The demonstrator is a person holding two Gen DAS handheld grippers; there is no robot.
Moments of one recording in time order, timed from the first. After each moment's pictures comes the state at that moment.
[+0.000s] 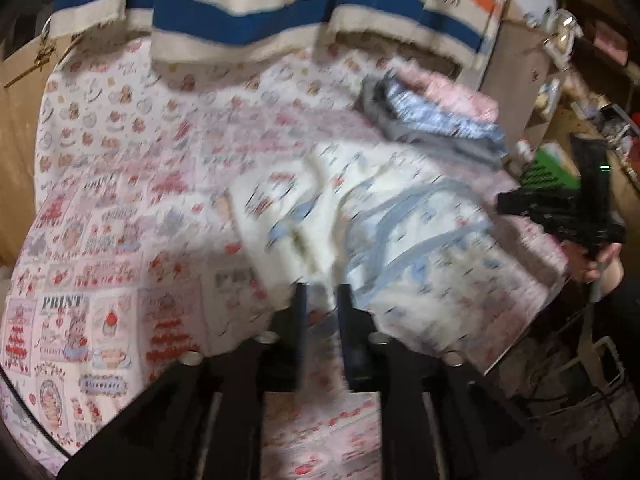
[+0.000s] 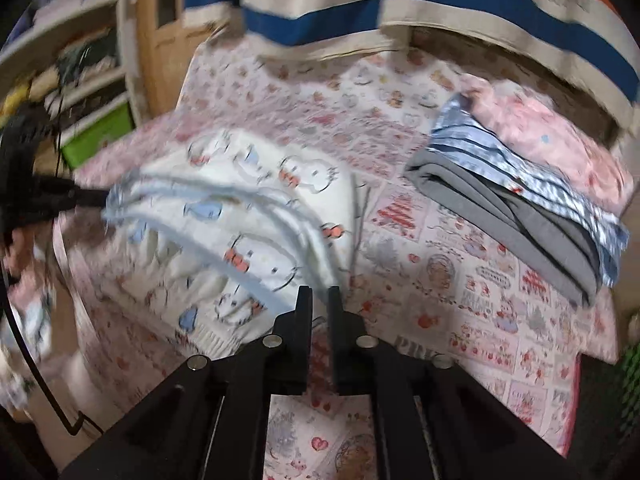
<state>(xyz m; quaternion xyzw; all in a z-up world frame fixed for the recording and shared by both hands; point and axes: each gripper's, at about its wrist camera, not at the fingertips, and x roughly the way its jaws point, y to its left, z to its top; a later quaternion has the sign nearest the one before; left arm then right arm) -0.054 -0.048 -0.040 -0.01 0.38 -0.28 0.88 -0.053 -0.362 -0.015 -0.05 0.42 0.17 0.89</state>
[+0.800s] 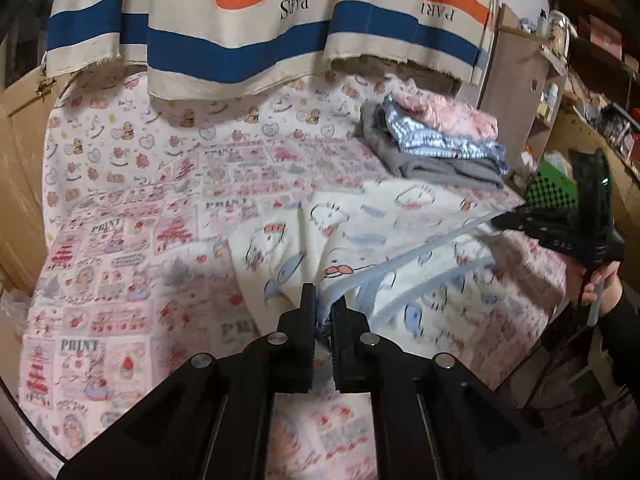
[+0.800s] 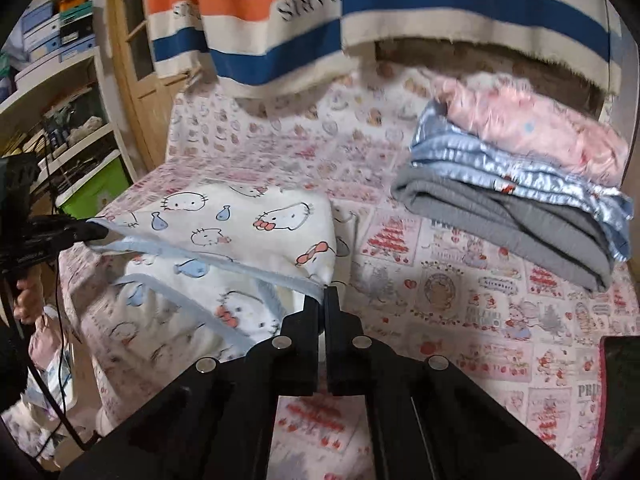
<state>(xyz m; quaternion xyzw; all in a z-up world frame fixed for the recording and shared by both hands) -0.046 -0.059 -0.023 0.02 0.36 -0.26 0.89 -0.054 -0.359 -0.013 -0.02 0.38 0.16 0.91</state>
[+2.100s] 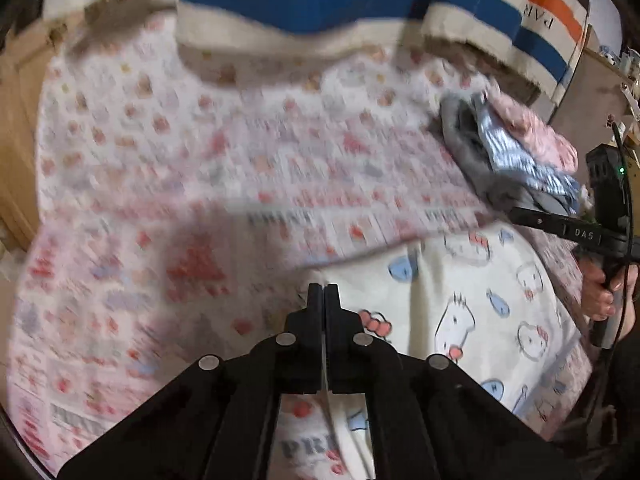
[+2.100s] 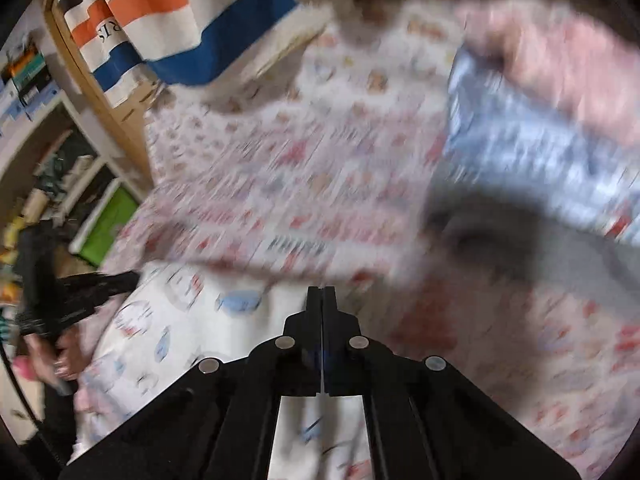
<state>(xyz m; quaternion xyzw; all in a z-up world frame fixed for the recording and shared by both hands) 0.079 -0.047 -0.042 -0.02 0.43 -0.20 0.88 0.102 -0.361 -0.032 0.10 0.45 0.16 0.87</state>
